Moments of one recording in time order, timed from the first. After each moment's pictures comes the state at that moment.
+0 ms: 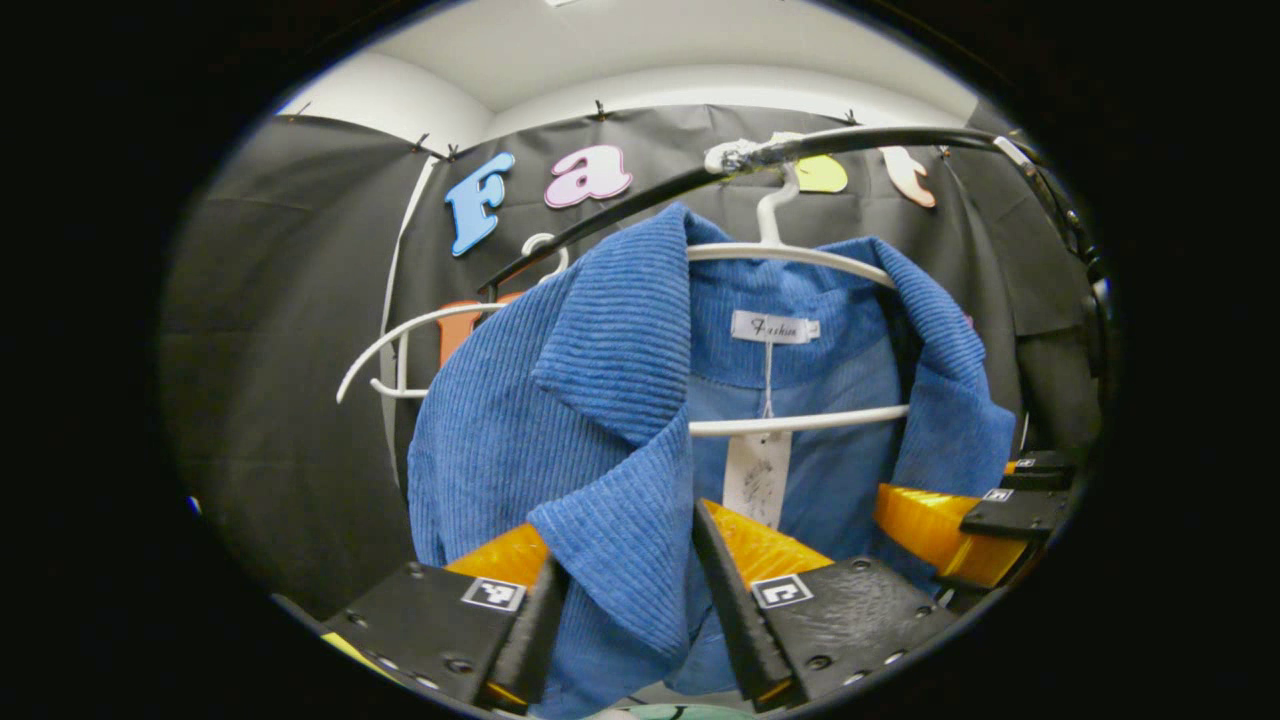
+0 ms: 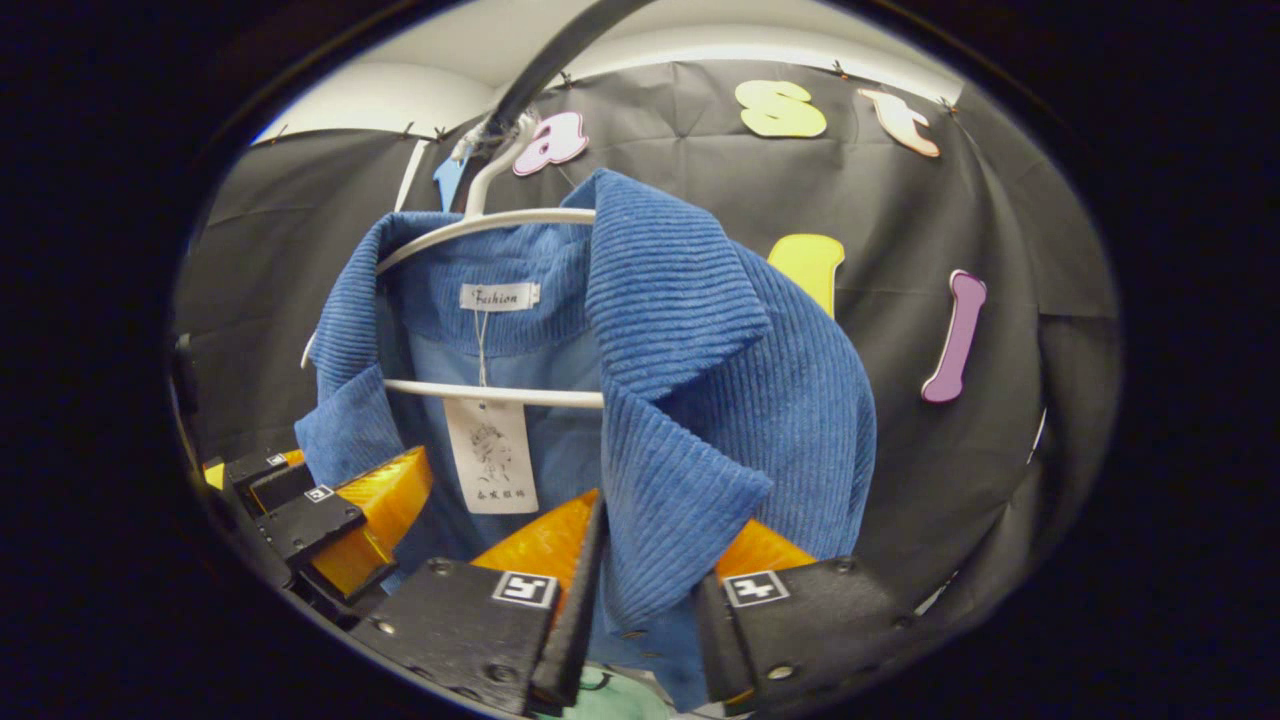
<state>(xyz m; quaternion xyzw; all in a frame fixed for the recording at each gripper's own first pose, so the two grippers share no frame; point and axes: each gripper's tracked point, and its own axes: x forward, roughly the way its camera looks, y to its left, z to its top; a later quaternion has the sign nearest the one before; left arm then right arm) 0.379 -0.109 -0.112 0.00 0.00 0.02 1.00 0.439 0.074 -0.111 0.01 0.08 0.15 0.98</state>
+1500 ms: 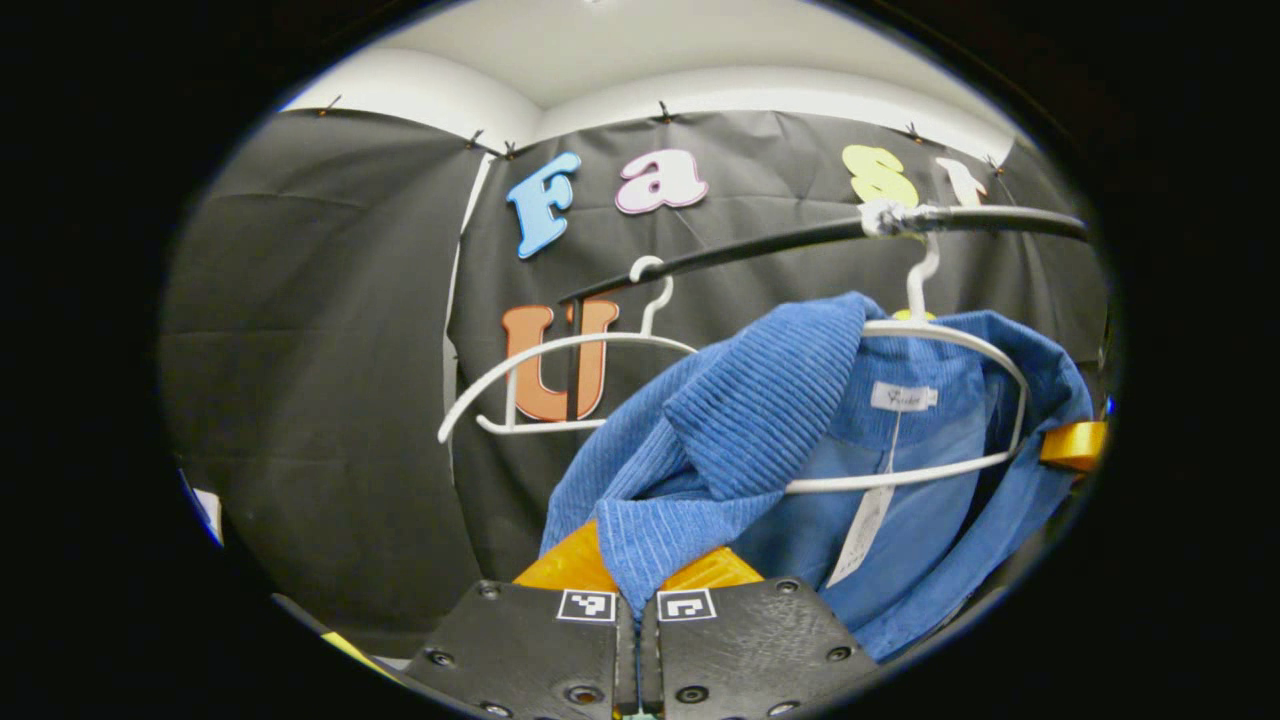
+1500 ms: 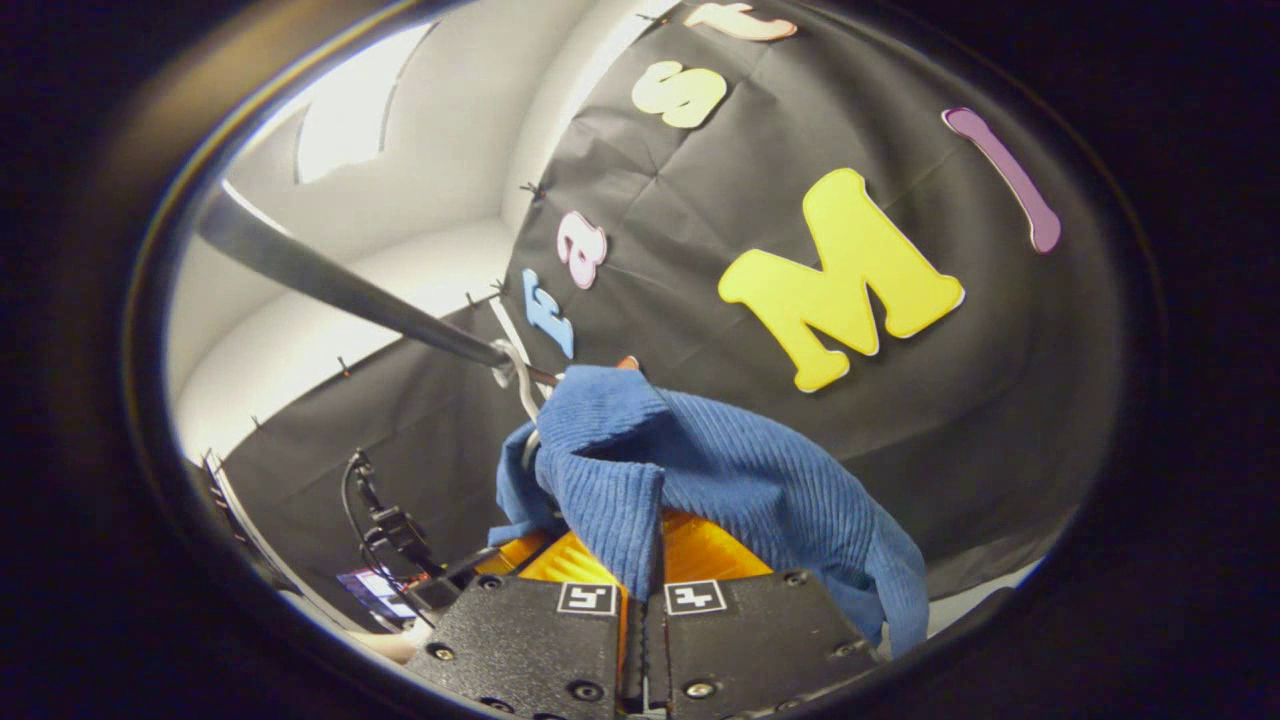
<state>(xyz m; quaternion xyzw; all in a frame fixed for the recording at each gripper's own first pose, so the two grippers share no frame) 0.363 -0.023 -0.060 -0.04 -0.01 0.10 0.99 0.403 0.033 -0.023 0.30 0.08 0.43 0.85</state>
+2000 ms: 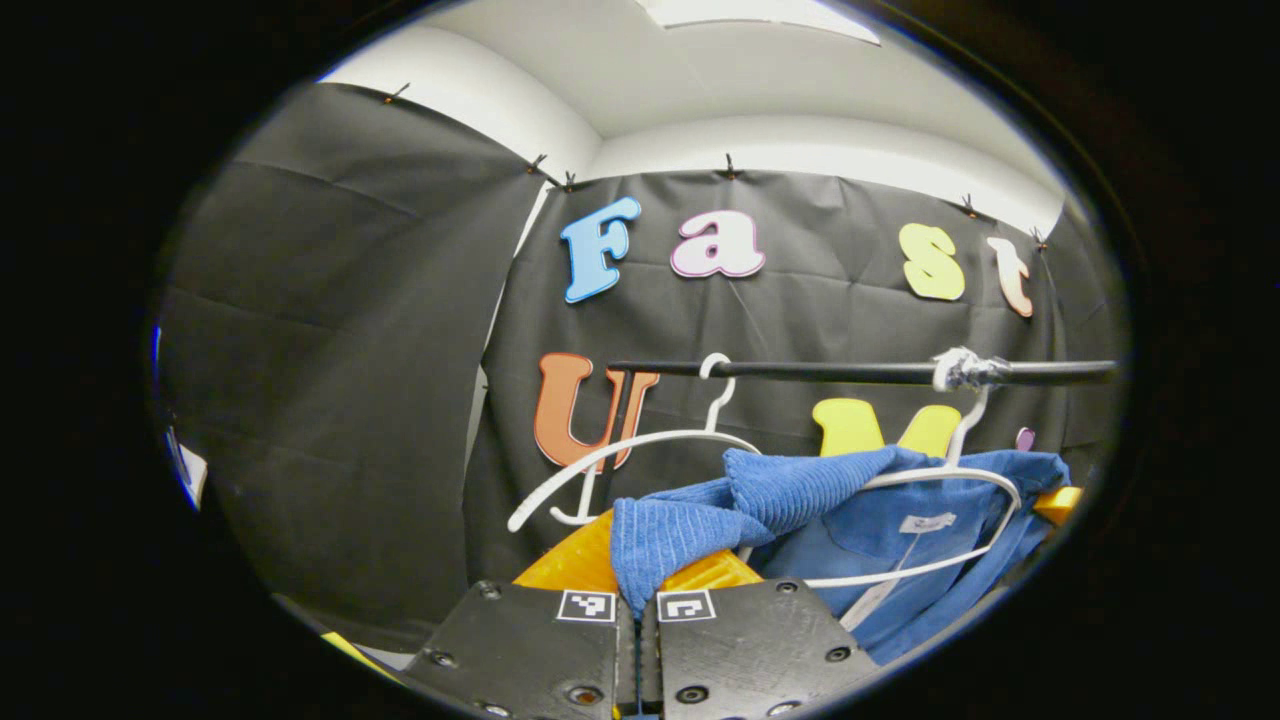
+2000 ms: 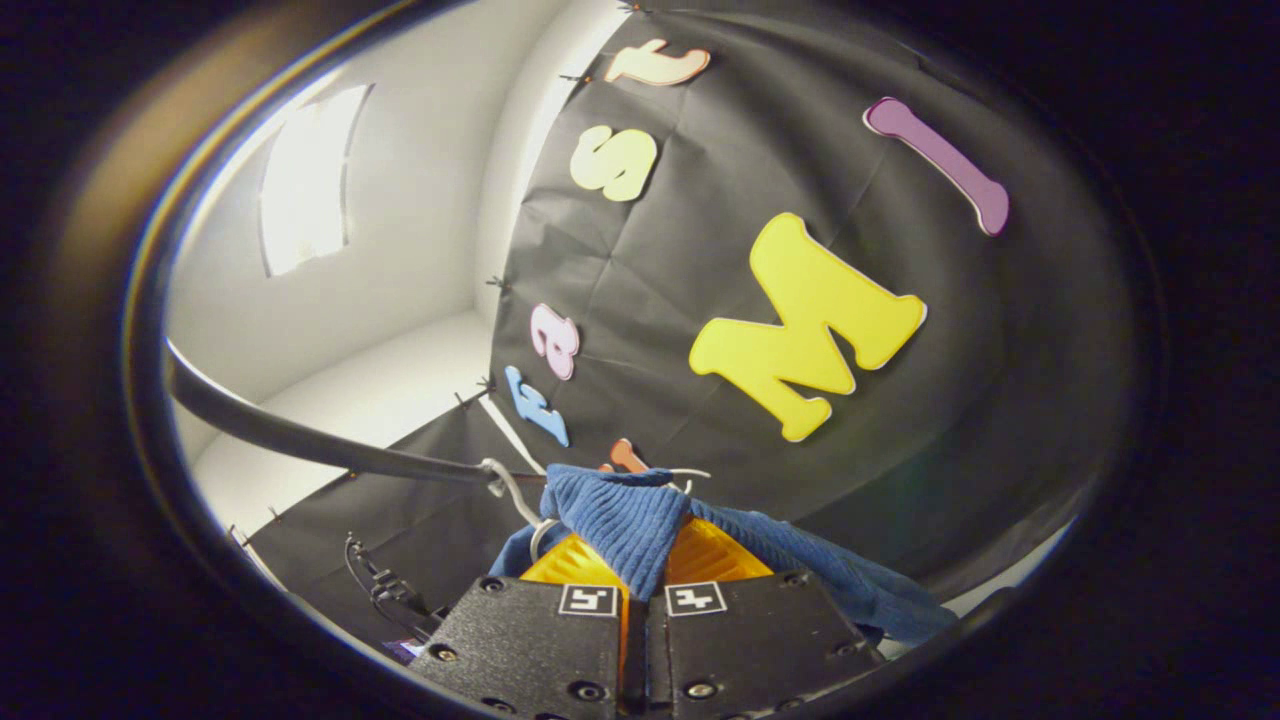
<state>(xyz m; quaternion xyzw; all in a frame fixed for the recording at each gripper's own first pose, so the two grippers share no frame) 0.355 0.024 0.000 -0.10 -0.08 0.12 0.98 0.442 -0.015 0.010 0.42 0.03 0.37 0.83</state>
